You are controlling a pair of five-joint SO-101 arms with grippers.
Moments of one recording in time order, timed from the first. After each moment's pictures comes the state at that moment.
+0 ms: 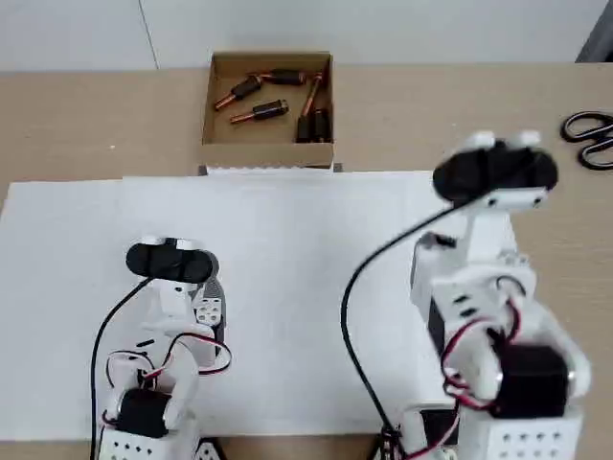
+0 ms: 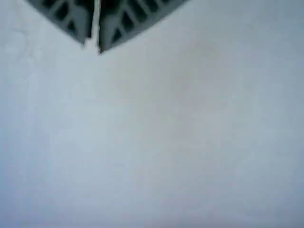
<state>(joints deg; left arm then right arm) 6.4 -103.4 94.9 55.8 7.8 -4.7 -62.8 27.8 83.8 -4.0</state>
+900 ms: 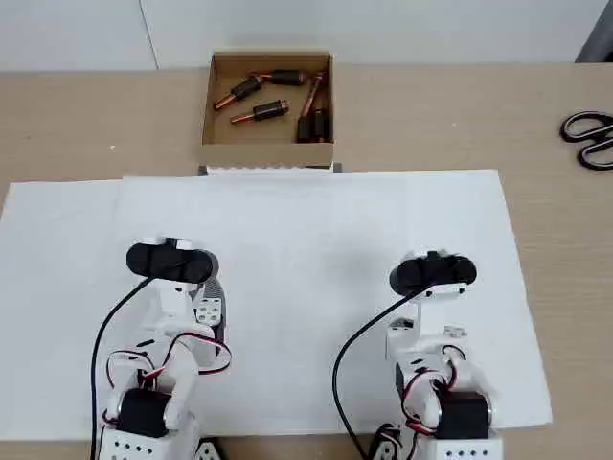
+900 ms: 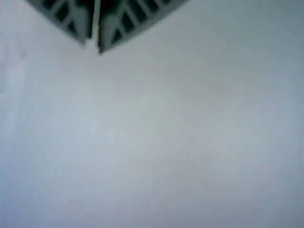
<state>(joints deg) 6.4 -103.4 94.9 55.8 7.8 -4.7 -103.3 87.7 76.8 -1.1</state>
